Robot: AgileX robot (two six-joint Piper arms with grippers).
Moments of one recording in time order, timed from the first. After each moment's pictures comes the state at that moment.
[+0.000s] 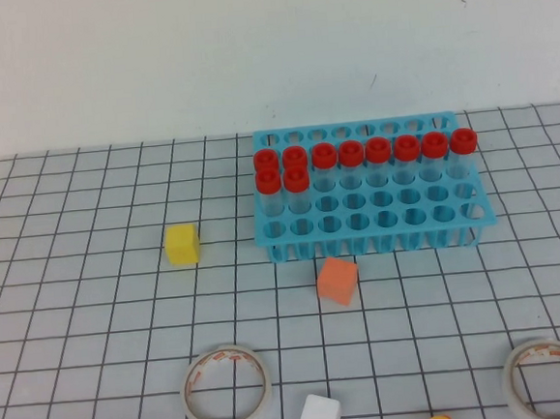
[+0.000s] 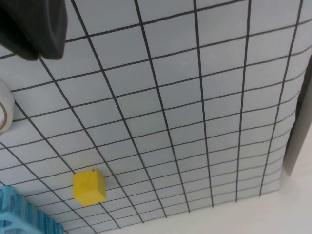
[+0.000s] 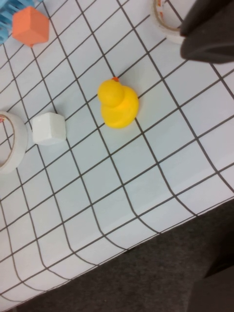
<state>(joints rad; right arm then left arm) 0.70 0.31 -0.40 0.18 0.81 -0.42 -0.07 -0.01 0.02 -0.27 0.36 0.36</state>
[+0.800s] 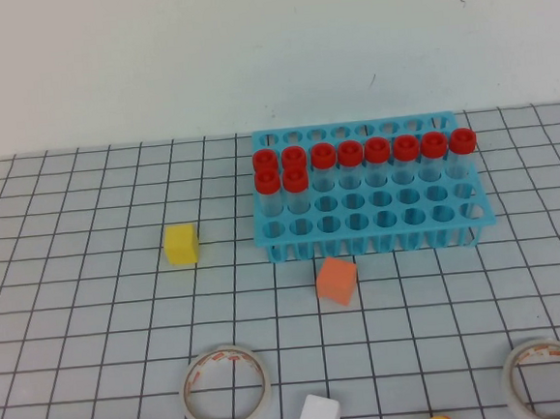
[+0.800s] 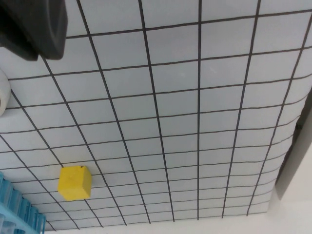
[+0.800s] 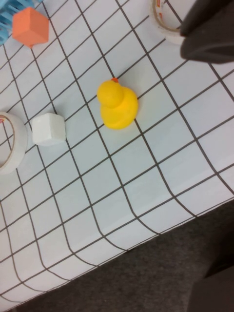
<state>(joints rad) 0.70 0.31 -0.40 0.18 0.81 -0.43 -0.07 -0.01 0.02 -0.16 0.36 0.10</state>
